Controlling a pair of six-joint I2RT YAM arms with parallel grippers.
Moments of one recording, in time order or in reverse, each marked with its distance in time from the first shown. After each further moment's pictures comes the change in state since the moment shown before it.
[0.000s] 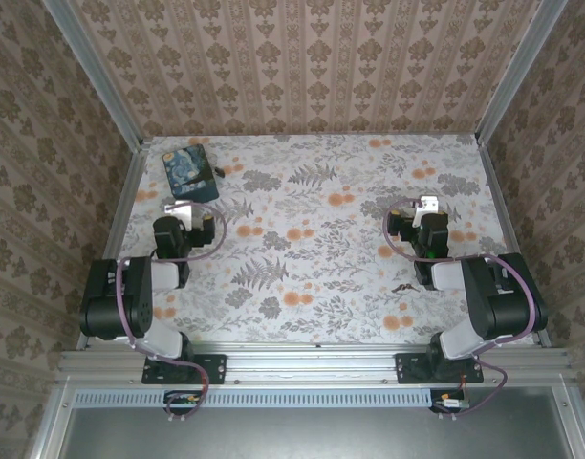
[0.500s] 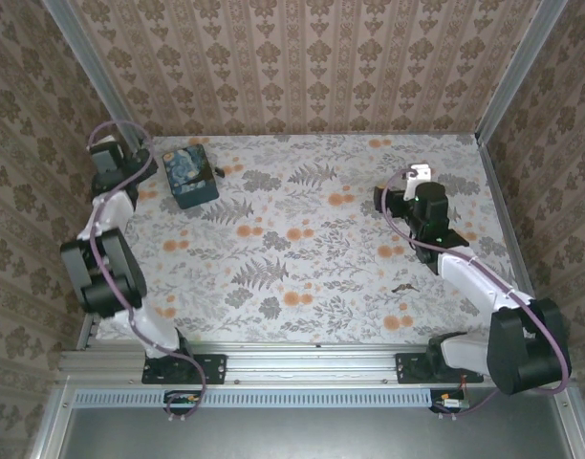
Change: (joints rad) left arm 0.267 0.291 0.902 -0.741 0.061 -0.338; right arm 0.168 -0.289 0.319 -0.583 -0.007 0.027
